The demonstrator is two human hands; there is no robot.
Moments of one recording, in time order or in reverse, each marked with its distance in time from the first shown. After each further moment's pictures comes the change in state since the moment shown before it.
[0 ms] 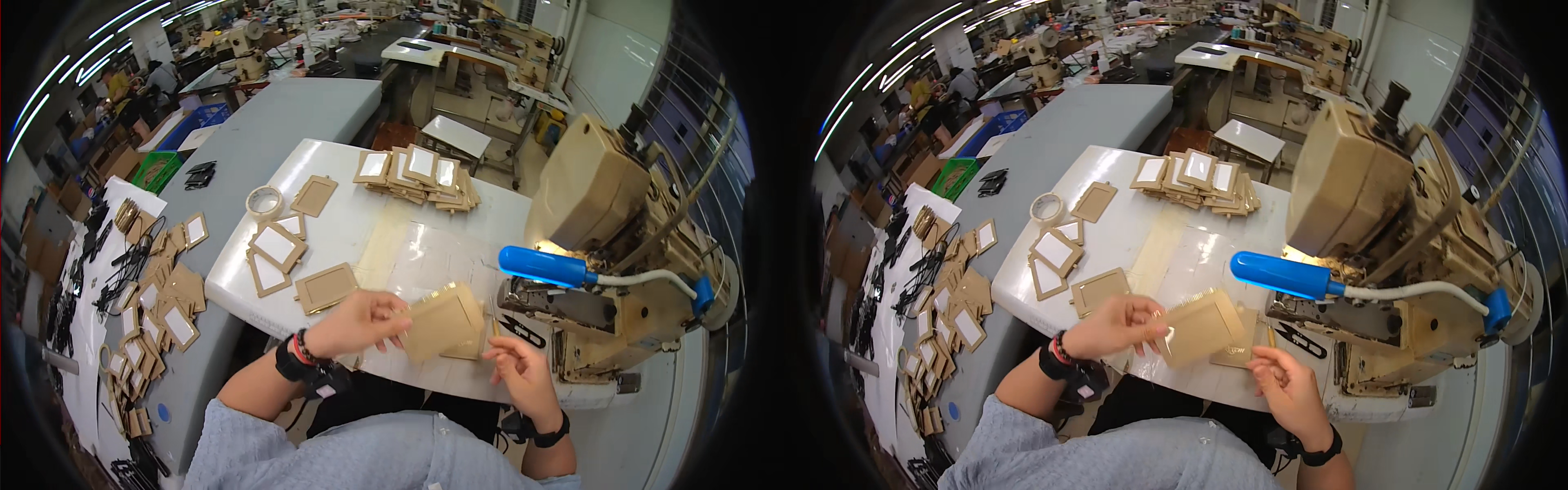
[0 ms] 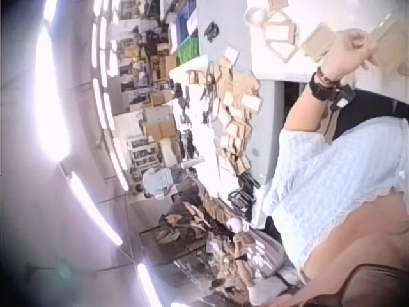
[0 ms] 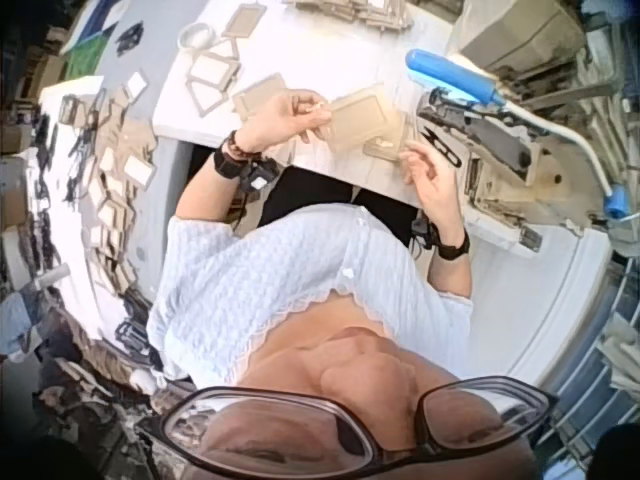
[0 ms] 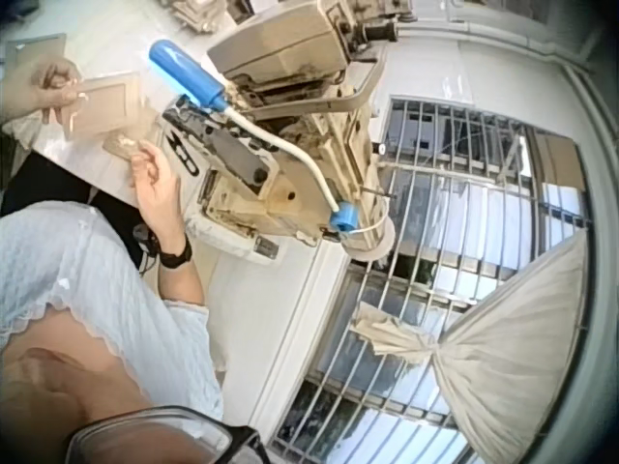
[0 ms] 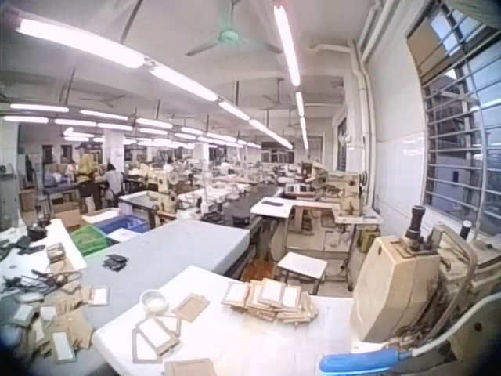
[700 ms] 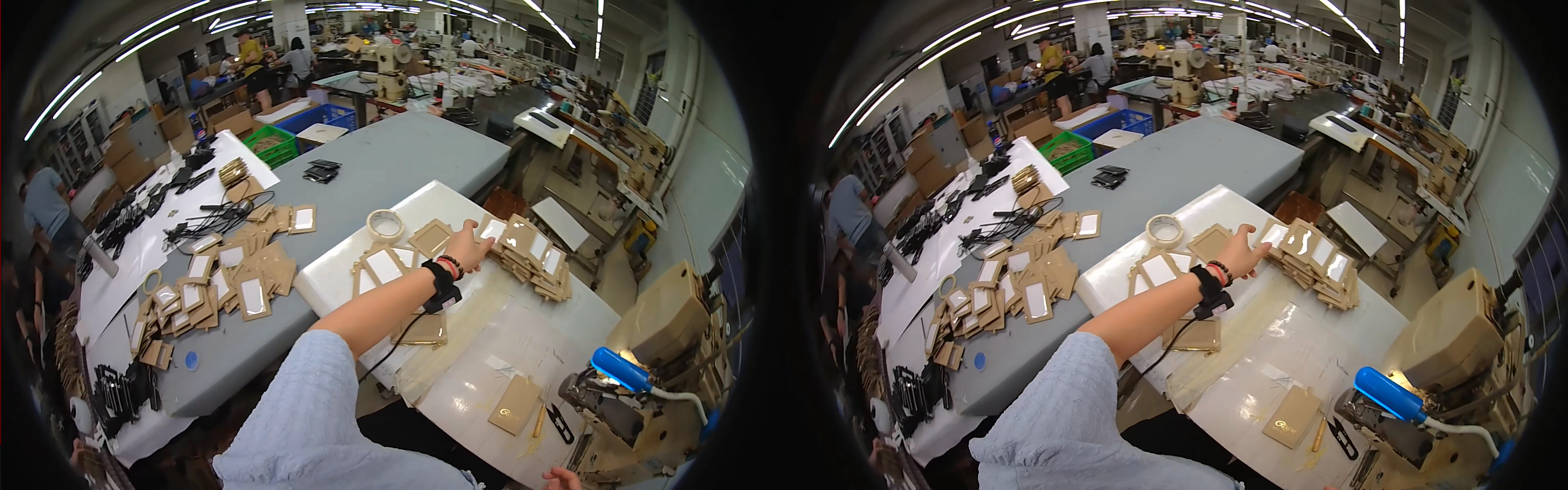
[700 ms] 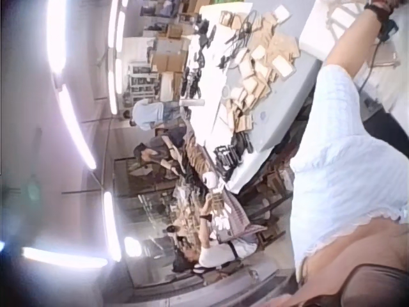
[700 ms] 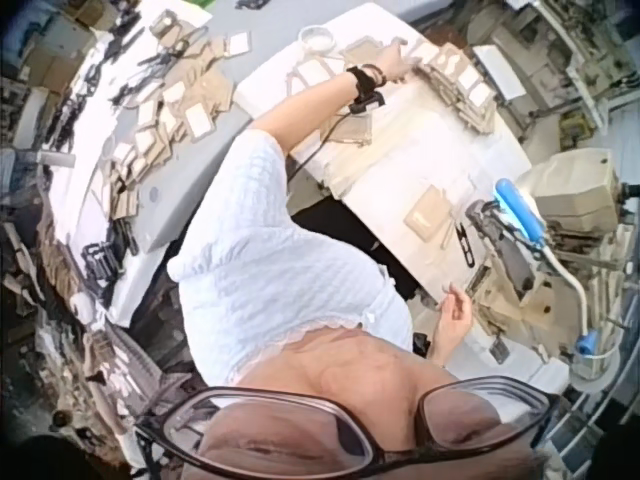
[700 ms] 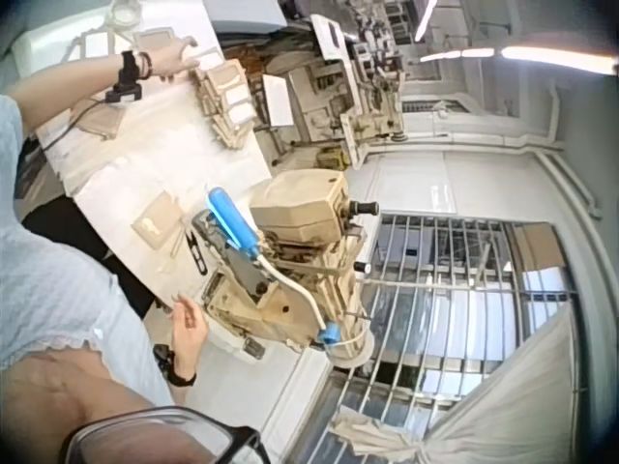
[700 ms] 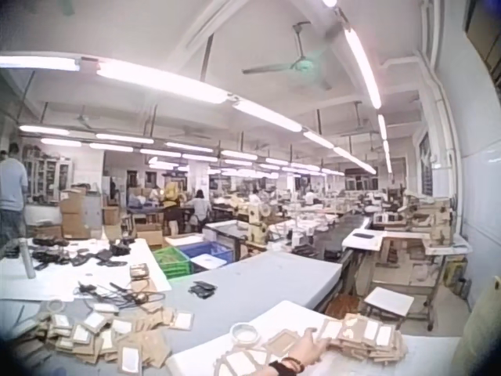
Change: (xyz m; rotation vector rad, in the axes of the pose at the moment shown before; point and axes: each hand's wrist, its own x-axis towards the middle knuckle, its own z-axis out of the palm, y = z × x) left_hand 0.148 0.017 -0.134 0.264 0.832 0.183; right_hand -0.081 0.013 -0.037 -0.150 0.232 0.118
